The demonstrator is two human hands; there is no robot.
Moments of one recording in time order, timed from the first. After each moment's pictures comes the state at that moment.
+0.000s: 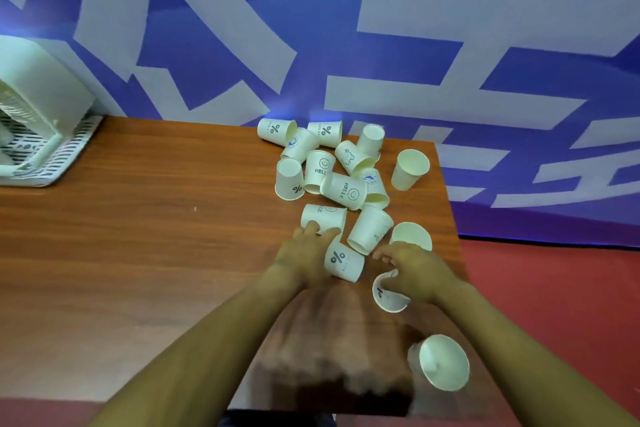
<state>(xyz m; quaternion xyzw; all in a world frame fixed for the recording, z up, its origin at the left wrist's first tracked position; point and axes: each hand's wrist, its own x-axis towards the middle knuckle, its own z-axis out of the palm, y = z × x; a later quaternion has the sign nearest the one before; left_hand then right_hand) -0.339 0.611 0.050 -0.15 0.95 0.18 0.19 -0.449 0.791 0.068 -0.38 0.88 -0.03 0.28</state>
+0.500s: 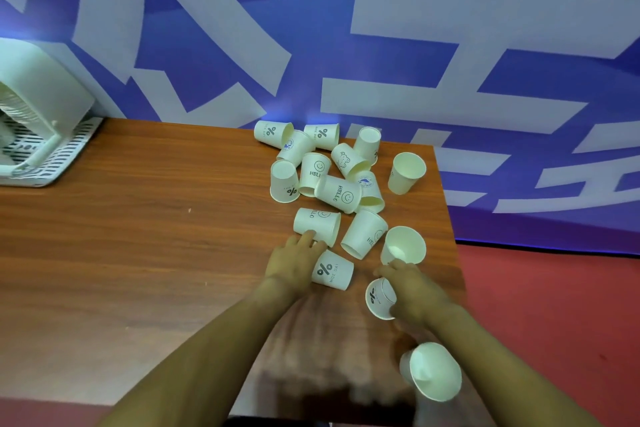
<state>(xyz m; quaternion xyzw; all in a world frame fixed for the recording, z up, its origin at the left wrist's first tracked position) -0.341 0.625 0.026 -0.17 0.96 0.10 0.18 -0.448 0.820 0.037 -0.39 0.87 0.01 0.30</state>
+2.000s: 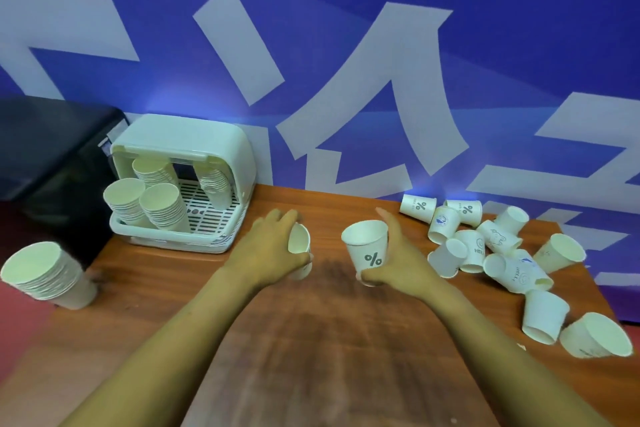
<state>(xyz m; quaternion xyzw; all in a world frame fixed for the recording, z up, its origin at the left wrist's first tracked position) -0.127 0.239 0.156 -0.24 0.93 0.26 -0.04 -0.274 0.426 0.140 -0.32 0.86 -0.32 0.24</state>
